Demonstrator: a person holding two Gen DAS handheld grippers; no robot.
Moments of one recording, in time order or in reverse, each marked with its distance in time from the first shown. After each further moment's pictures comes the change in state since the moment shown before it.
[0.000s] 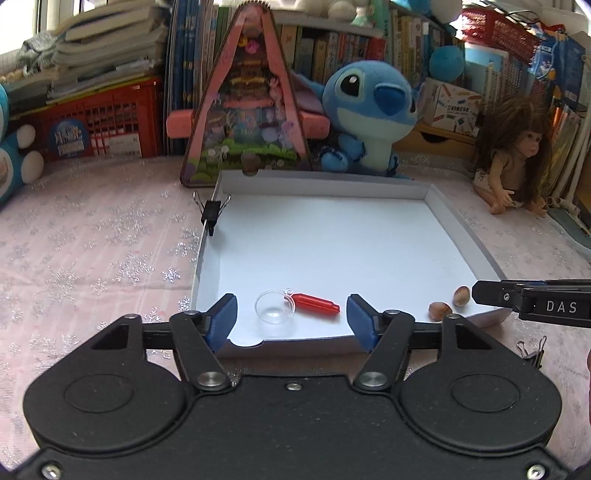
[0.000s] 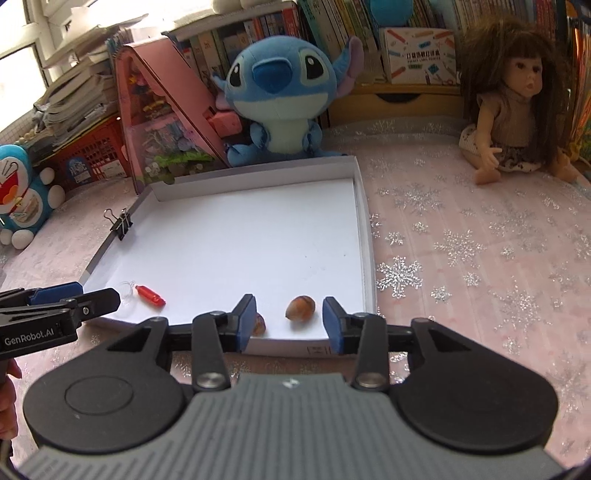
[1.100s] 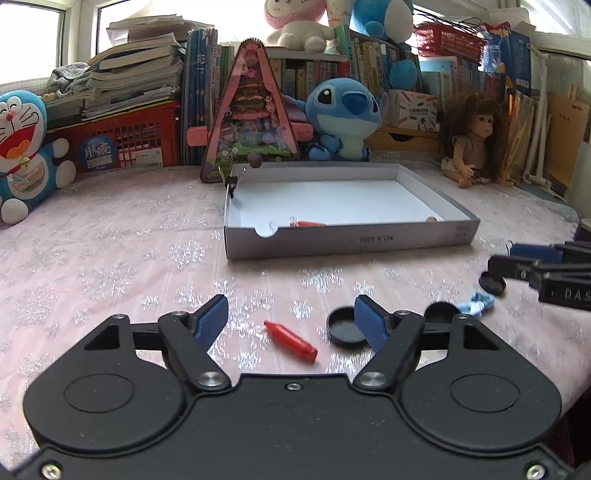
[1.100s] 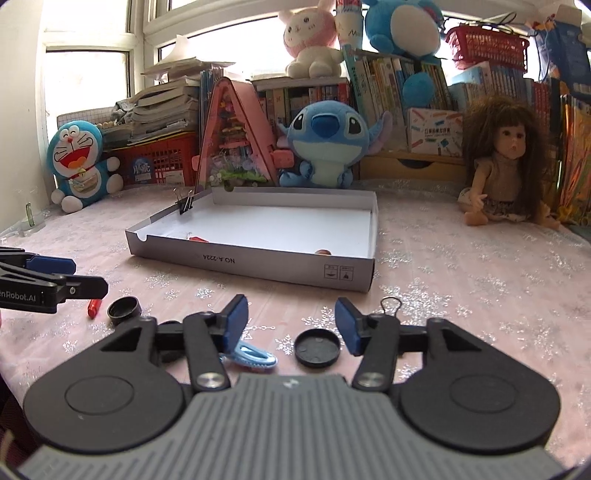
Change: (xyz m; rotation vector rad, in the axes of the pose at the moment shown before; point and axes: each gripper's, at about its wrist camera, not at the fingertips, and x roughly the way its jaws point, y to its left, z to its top) left arm -0.085 0.012 -0.119 0.091 -0.137 -0.014; right arm -0.073 0.000 -0.124 -0.216 -0.306 0.054
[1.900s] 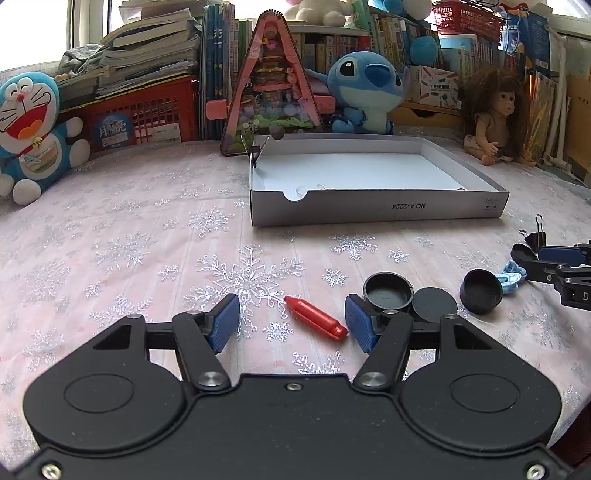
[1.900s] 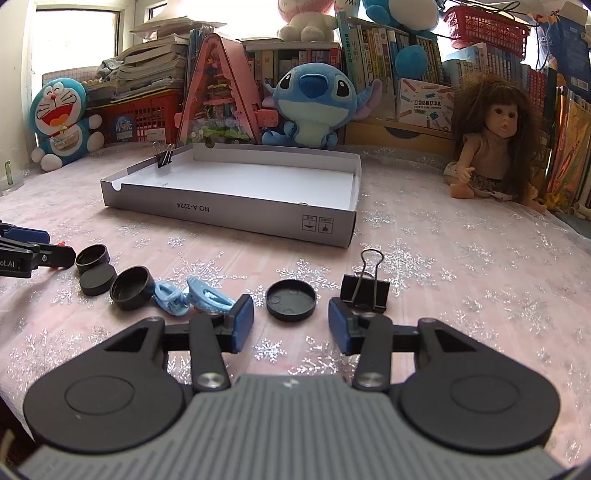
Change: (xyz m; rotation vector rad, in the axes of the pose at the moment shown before) left arm 0.019 0.012 -0.013 -0.001 0.051 0.063; right arm 0.015 -0.002 -0.016 -0.046 0.116 -0.067
